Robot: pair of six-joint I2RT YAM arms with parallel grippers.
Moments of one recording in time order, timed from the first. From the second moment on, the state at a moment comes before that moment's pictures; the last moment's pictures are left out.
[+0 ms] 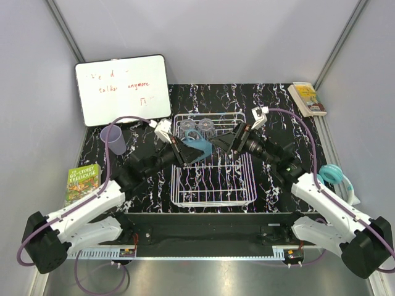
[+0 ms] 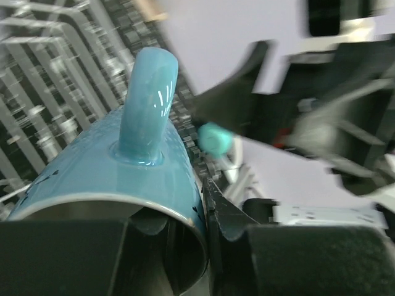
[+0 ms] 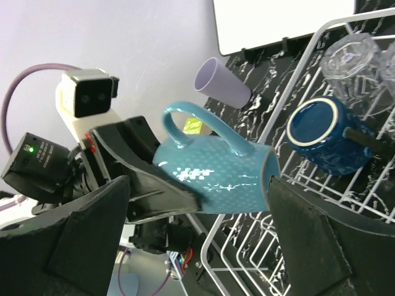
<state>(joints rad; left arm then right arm) -0.76 0.95 0.66 0.19 0.18 -0.86 0.58 1.00 0.74 0.22 -0.35 0.88</state>
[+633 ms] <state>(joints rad) -0.72 1.02 1.20 -0.77 -0.42 -0.61 0.58 0.99 0.97 -0.29 0.09 0.66</state>
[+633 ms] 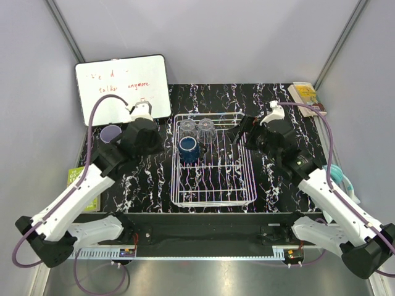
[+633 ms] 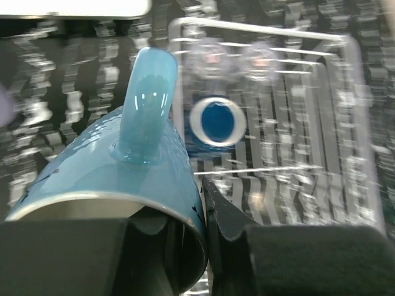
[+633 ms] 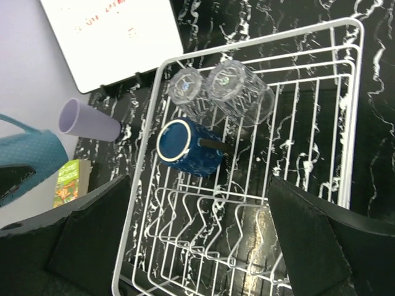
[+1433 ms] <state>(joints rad) -0.25 1.45 1.13 -0.87 -0.20 -0.50 0.58 1.03 0.94 -0.35 0.11 0.66</state>
